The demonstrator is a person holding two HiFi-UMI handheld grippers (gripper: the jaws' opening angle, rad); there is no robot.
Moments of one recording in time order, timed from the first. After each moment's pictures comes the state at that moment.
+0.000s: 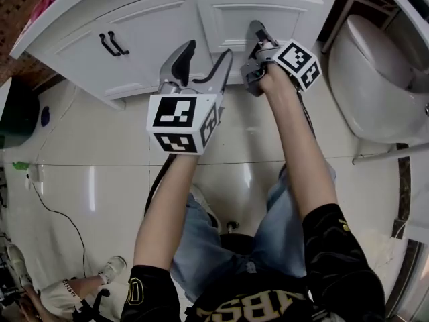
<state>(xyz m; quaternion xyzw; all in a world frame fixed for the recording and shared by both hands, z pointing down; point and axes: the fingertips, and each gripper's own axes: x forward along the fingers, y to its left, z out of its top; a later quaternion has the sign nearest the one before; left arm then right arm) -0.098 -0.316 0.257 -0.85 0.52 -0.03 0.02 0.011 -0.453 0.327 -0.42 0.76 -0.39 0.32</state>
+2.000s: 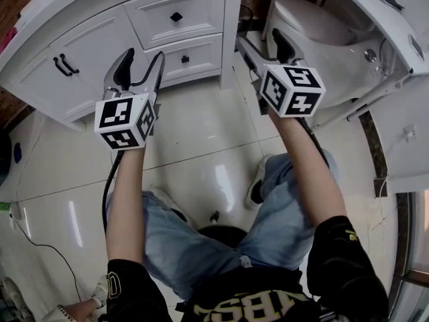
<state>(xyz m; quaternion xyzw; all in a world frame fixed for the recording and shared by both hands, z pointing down) -0.063 -0.263 0.246 -0.86 0.50 -0.03 0.07 0.165 -0.257 0.238 -0.60 0.80 0.01 0.03</state>
